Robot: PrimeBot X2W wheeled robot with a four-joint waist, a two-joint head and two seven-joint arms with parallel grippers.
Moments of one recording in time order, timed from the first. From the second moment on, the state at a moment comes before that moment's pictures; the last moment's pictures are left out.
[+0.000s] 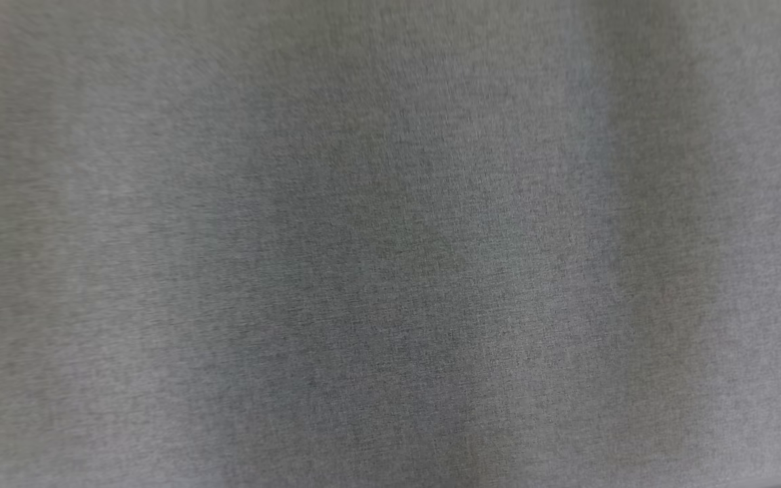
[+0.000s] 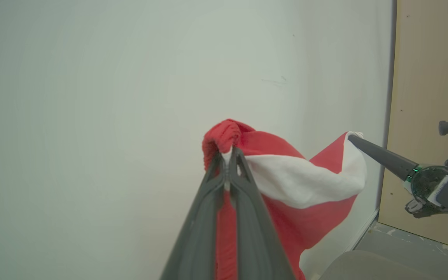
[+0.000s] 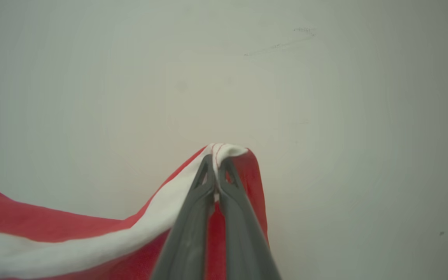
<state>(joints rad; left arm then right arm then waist) -1.93 0.47 -0.91 0.54 -1.10 -0.13 -0.07 -1.72 -0.35 0.35 0.75 0.77 0.13 -0.10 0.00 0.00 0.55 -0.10</state>
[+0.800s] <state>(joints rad) -1.45 0.57 -1.02 0.33 -1.22 -0.13 -0.26 -1.15 -0.57 0.55 0.53 0.96 0.13 -0.26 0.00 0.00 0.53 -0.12</state>
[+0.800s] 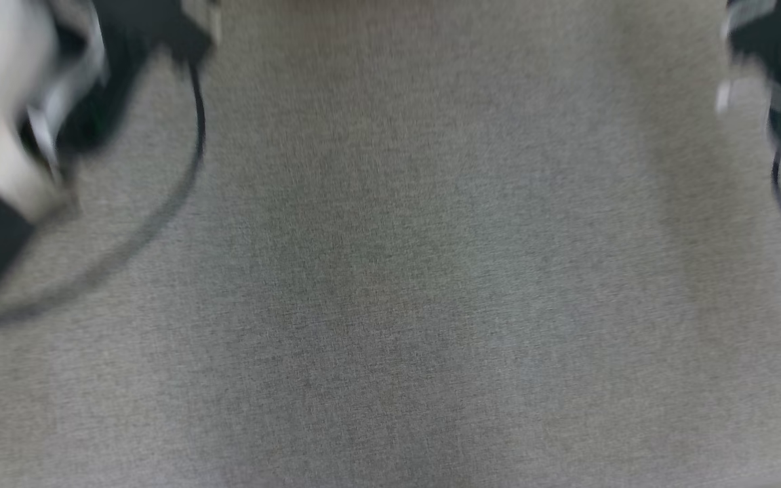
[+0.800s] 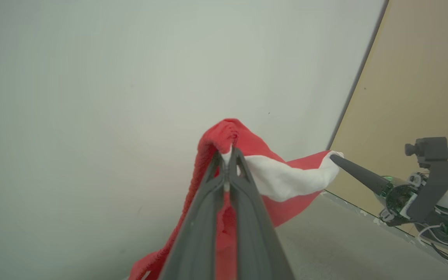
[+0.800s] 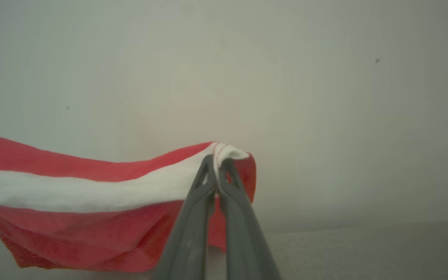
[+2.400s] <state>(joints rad) 0.01 0.39 -0.56 0.13 -0.60 -0.13 -0.26 0.29 -0.25 -0.04 -0.01 0.66 0.13 -0.03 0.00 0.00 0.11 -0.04</state>
